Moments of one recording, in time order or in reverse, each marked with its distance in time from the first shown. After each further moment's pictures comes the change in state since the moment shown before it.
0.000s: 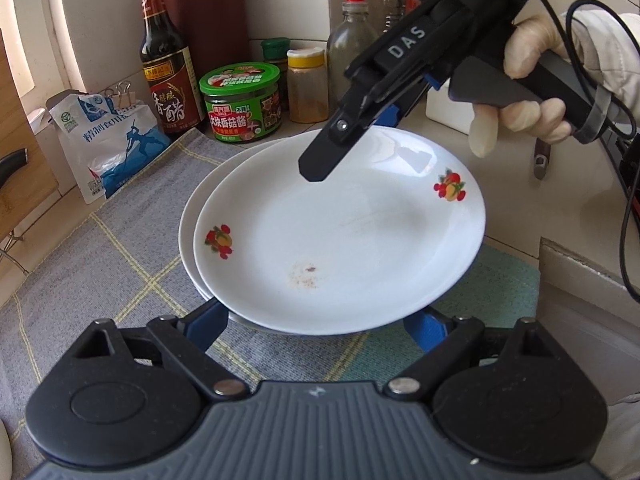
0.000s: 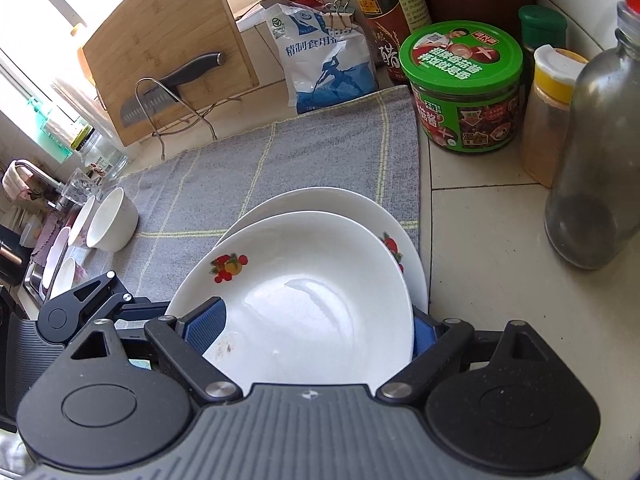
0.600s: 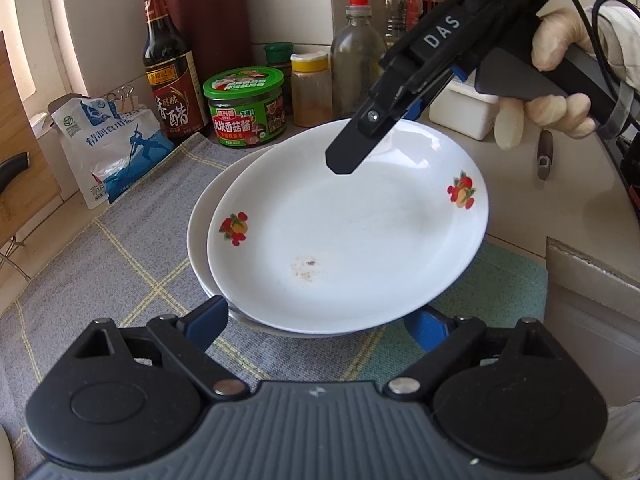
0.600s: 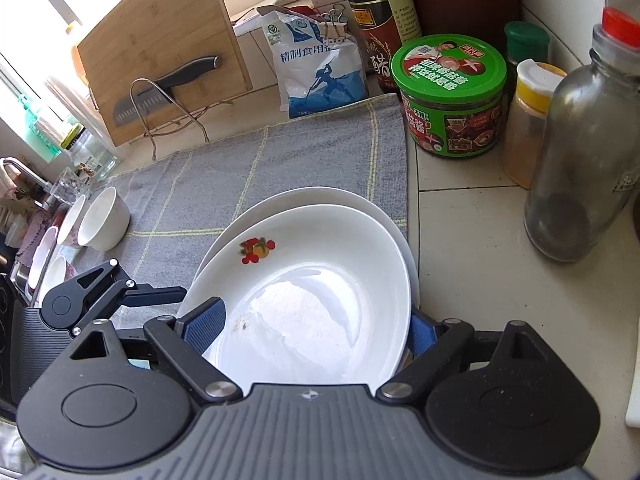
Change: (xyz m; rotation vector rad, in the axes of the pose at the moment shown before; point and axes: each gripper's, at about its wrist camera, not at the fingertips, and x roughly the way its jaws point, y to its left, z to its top) left arm 0.000 0.003 -0.001 0.007 -0.023 0.000; right arm -0.012 0.011 -0.005 -0.013 -0.011 -0.064
